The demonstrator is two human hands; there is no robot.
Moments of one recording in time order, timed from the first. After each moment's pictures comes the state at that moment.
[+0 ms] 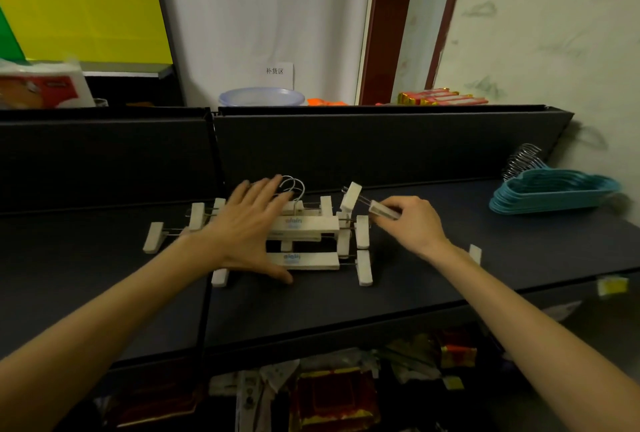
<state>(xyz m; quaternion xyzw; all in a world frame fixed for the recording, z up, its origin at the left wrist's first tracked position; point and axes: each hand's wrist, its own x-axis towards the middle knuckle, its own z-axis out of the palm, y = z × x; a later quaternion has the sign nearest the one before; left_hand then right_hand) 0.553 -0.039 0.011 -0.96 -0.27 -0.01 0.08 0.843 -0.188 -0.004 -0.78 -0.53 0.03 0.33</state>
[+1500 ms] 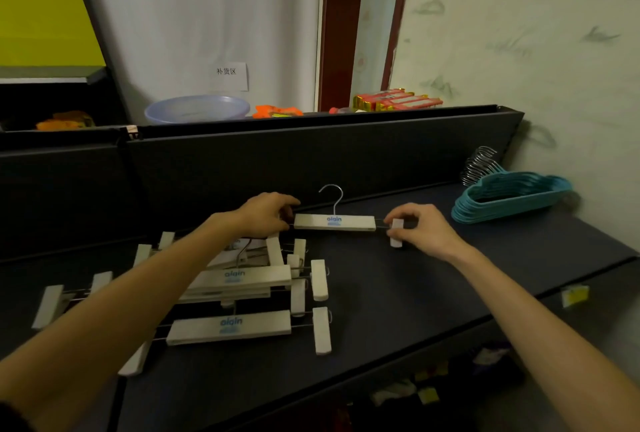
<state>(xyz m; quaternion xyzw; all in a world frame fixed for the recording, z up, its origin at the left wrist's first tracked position) 0.725 0.031 0.011 -0.94 -0.26 -0.01 -0.21 0.969 -0.203 -0.009 -0.79 -0.49 0.13 0.36</state>
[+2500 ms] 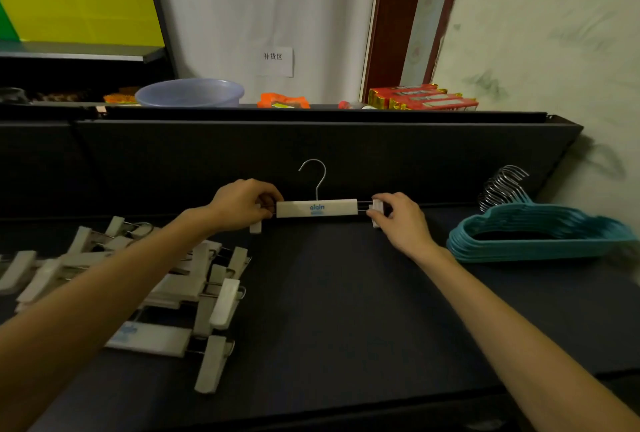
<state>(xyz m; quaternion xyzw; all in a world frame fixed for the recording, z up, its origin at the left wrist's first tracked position) 0.782 0.034 -0.001 -0.93 -0.34 -0.10 -0.14 1.075 -0.126 -0.040 -0.77 -0.55 0.05 0.33</state>
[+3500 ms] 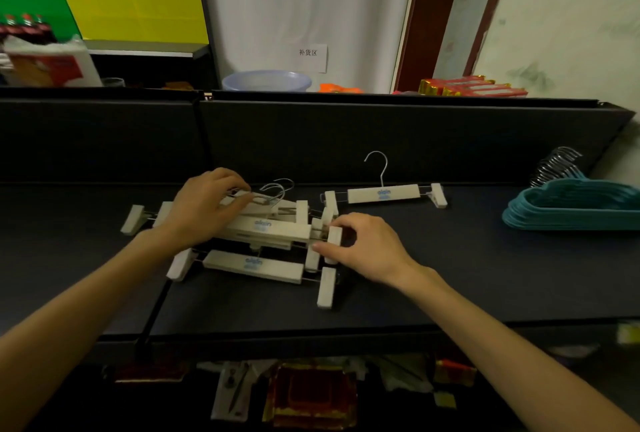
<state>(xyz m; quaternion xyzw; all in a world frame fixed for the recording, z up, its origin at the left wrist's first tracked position) 0.564 -0.035 0.004 -0.88 -0.40 -0.26 -0.03 0.828 -0.195 -0.002 -0.68 -0.67 0.12 0.27</state>
